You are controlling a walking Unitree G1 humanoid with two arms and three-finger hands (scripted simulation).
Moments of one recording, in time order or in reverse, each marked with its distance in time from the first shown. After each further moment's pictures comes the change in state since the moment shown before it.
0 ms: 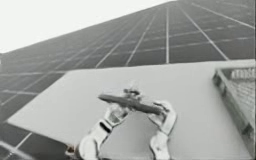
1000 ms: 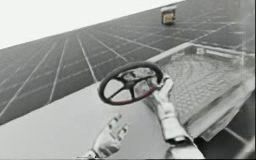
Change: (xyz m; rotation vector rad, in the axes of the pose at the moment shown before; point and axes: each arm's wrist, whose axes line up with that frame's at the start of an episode) left arm -0.075 0.054 -0.061 -0.099 0.177 0.244; right arm 0.126 0.054 0.041 0.025 0.496 -0.072
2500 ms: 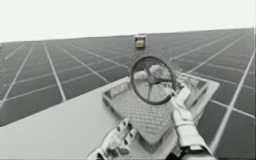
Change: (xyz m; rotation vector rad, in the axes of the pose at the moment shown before) left arm -0.016 0.011 -0.006 -0.012 0.023 0.061; right arm 0.002 0.004 -0.006 -0.014 0.037 0.002
